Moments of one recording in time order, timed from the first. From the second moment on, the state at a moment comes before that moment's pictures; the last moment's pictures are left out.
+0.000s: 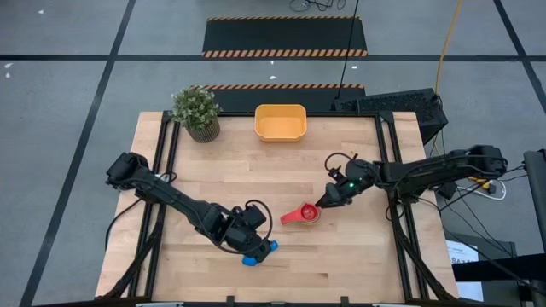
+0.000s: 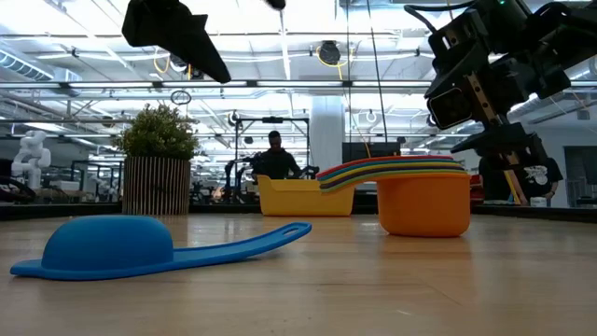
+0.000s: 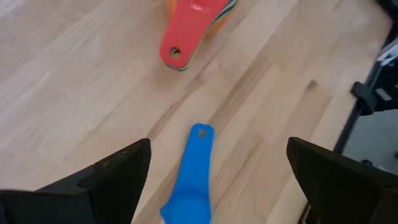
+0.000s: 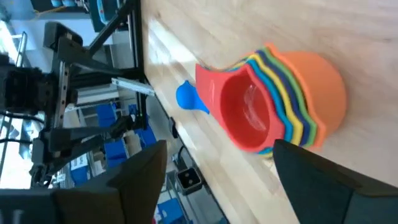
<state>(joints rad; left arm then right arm) -0.49 1.77 1.43 -0.69 -0.31 -1.14 -0.04 1.07 0.33 0.22 -0.44 1.43</state>
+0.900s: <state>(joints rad) -0.49 2.00 1.44 -0.53 -0.21 -0.84 -0.05 0.75 0.33 0.18 -0.42 1.56</state>
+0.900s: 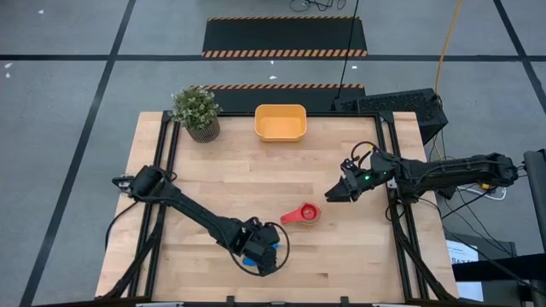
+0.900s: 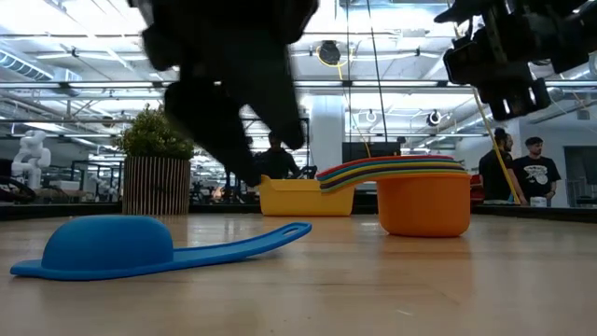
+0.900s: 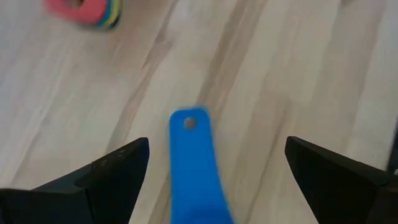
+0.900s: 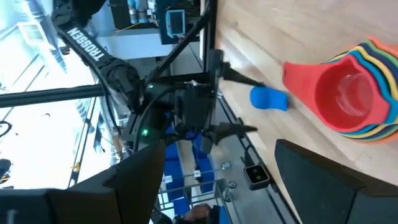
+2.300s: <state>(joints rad) -0.46 2.06 1.44 -0.55 -0.29 -0.78 -0.05 0.73 0.33 0.15 -0.48 1.49</state>
